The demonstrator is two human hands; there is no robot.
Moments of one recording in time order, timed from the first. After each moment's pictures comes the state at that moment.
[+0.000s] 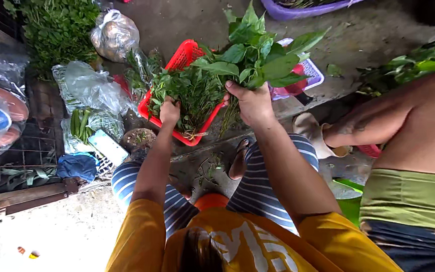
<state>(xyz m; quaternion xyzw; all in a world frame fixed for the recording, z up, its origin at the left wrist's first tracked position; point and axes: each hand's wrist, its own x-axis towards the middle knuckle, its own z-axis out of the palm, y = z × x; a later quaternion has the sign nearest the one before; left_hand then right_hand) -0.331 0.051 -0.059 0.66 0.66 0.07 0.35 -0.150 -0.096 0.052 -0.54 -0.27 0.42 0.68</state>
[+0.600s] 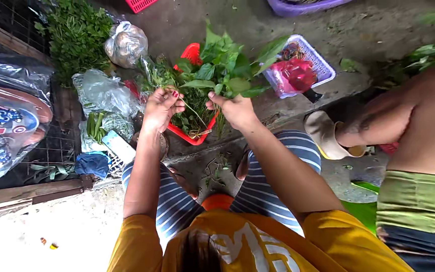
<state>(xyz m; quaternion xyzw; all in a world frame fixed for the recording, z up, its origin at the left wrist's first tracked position) -0.359 -0.006 0.062 0.52 0.40 0.36 0.66 -0.177 -0.097 0.043 -0.53 -0.33 0.44 0.65</state>
